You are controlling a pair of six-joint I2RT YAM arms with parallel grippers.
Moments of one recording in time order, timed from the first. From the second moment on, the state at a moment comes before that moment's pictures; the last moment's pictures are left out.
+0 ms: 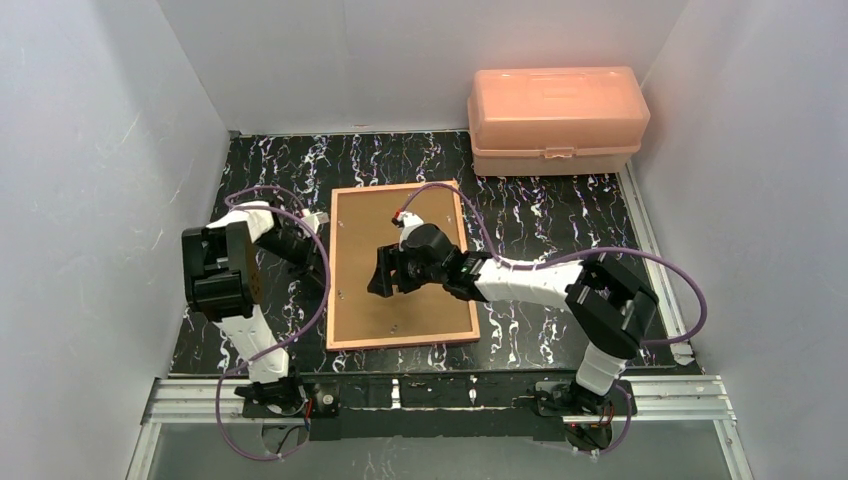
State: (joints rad) left arm 0.15 1.83 1.12 -1.01 0.63 0.37; right arm 1.04 1.72 1.04 0.13 -0.14 0.65
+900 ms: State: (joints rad) left arm 0.12 1.86 1.15 -0.94 0.61 0.29; right arm 1.04 2.03 1.25 0.28 -0.34 0.60
